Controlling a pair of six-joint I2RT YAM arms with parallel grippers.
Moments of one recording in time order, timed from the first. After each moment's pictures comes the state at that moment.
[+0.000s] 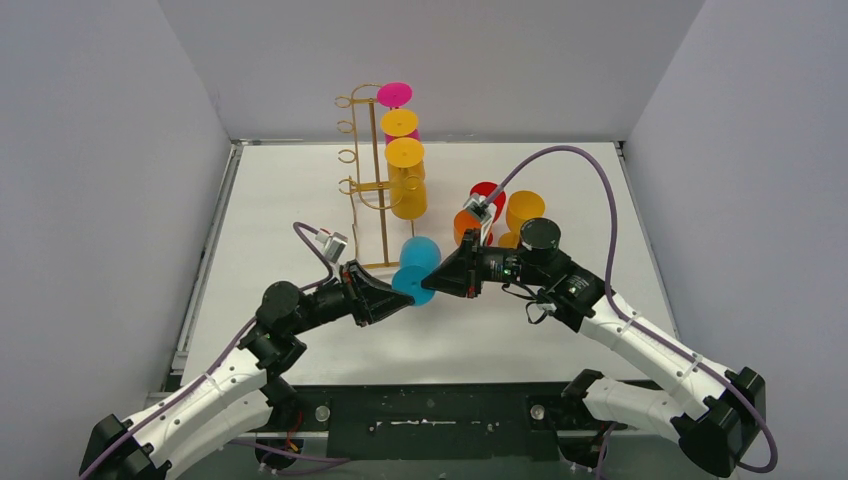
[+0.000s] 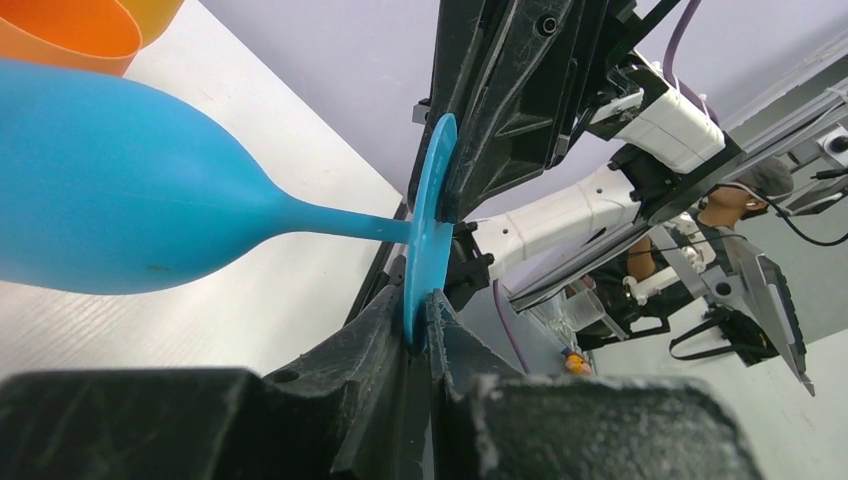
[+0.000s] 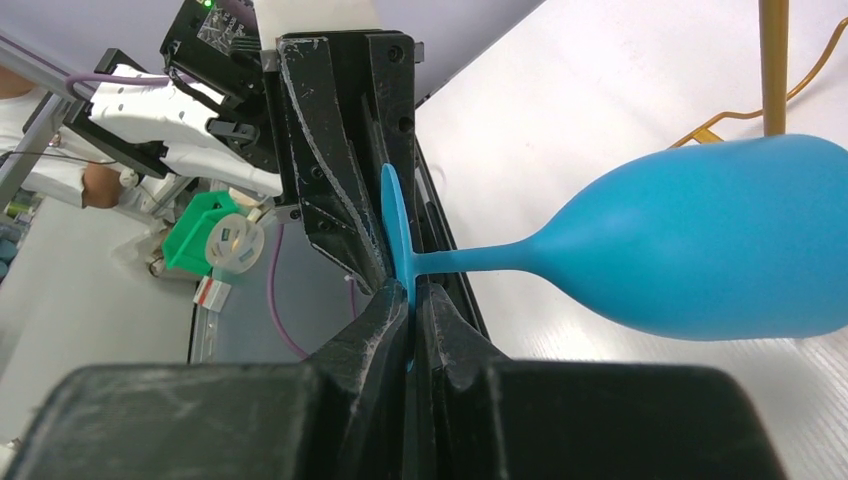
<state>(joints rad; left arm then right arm) -0.71 0.72 0.37 0.53 0.51 -0.91 0.73 1.03 0.86 0.00 -0.68 0.56</state>
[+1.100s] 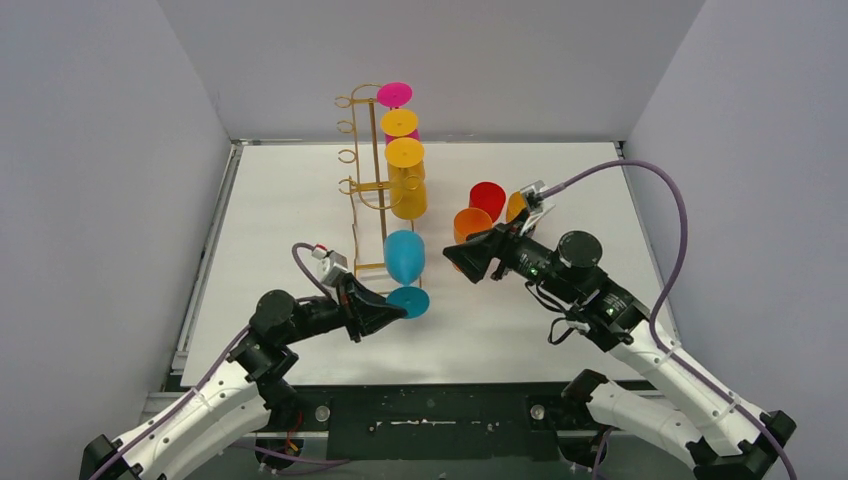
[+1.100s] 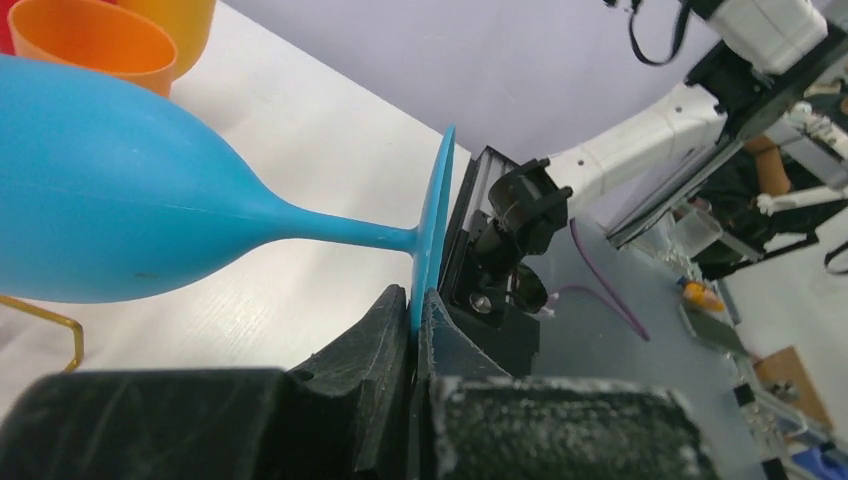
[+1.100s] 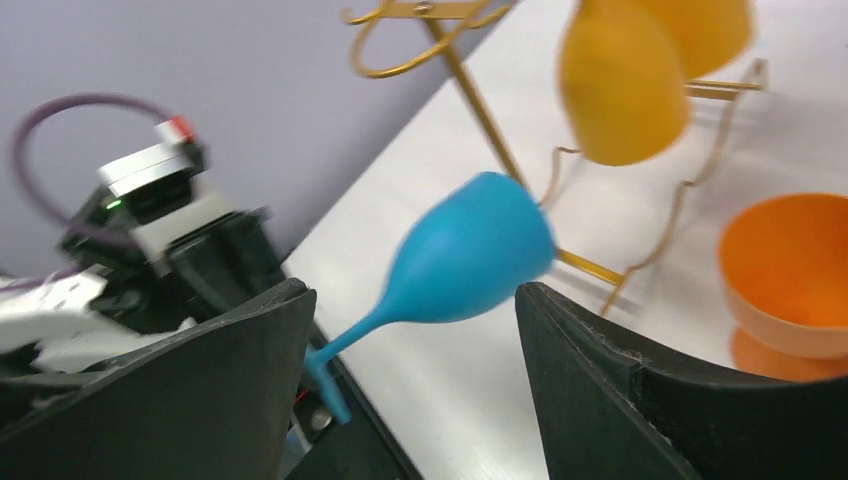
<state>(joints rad) -0.72 0.60 0.34 0.38 0.52 -0.62 0.72 0.84 0.86 -0.06 -0.27 0.54</state>
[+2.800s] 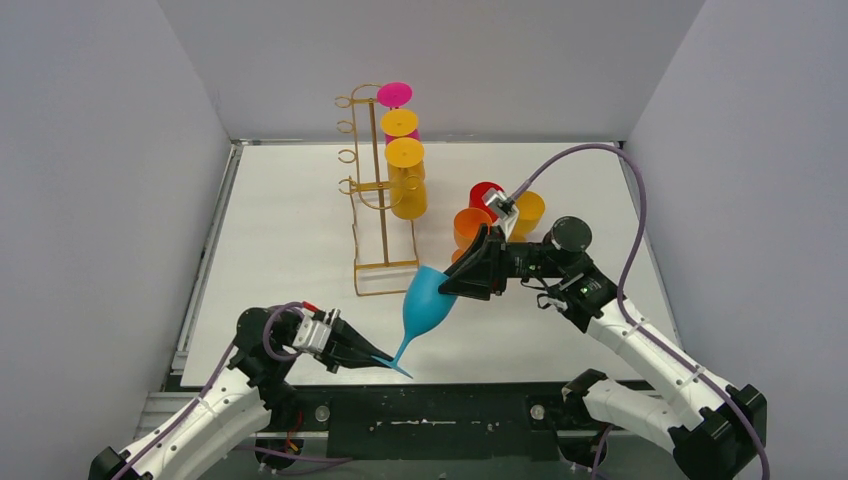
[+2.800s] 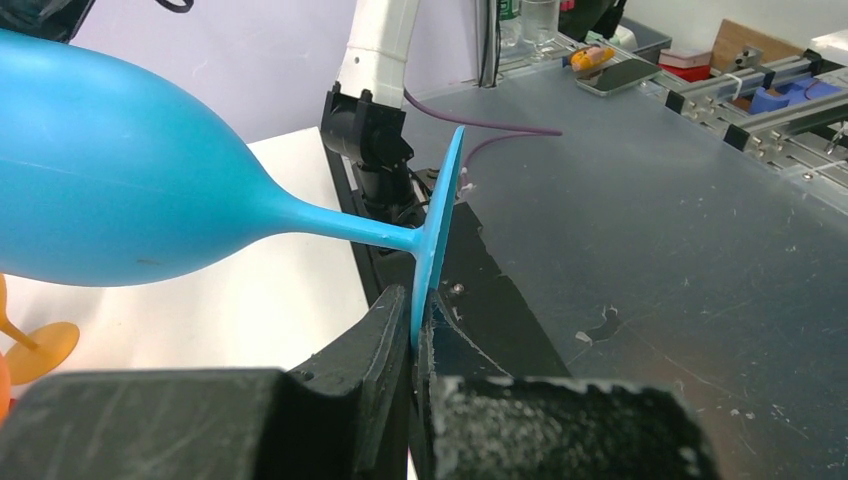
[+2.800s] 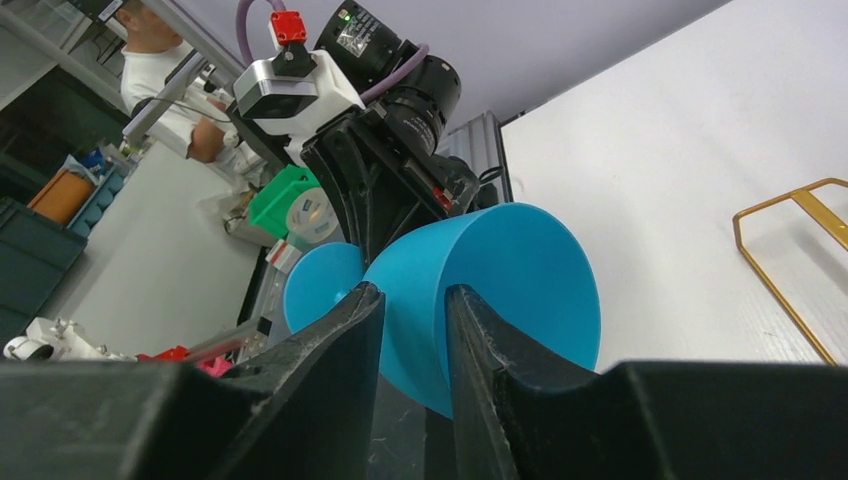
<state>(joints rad) -0.64 0.54 0.24 0.71 1.22 -0.31 0.58 0.97 0.79 0.25 -1.02 0.69</state>
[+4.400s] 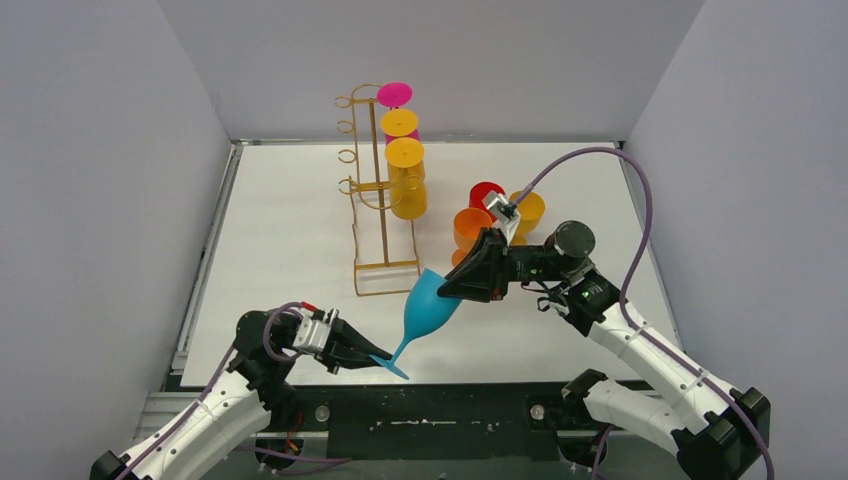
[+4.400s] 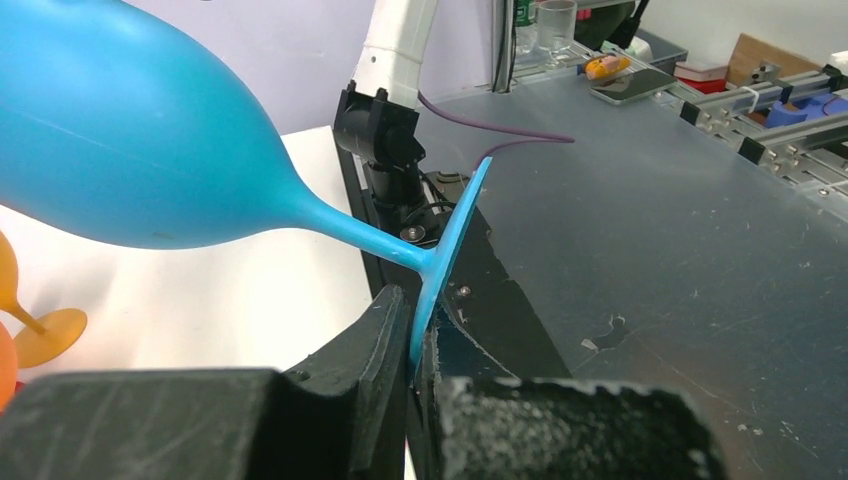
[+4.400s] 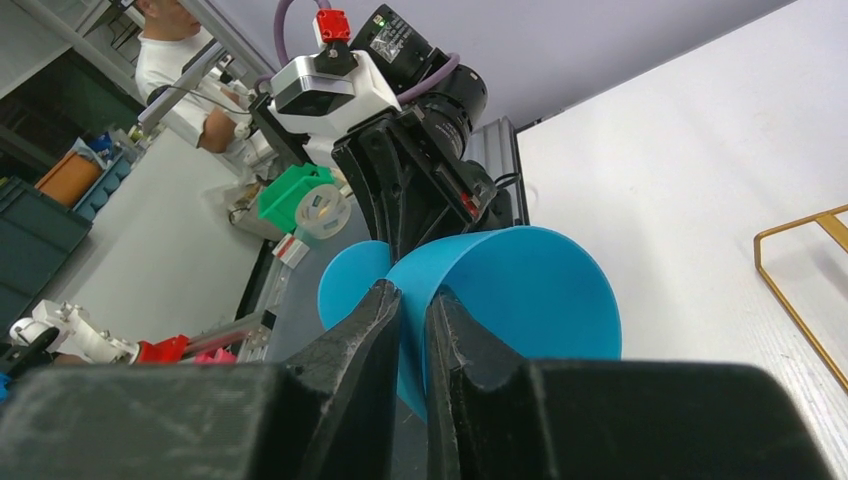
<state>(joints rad) -0.63 0.51 0.22 0.70 1.18 -0.32 0.61 0.96 0.79 0.29 -1.02 0.70</state>
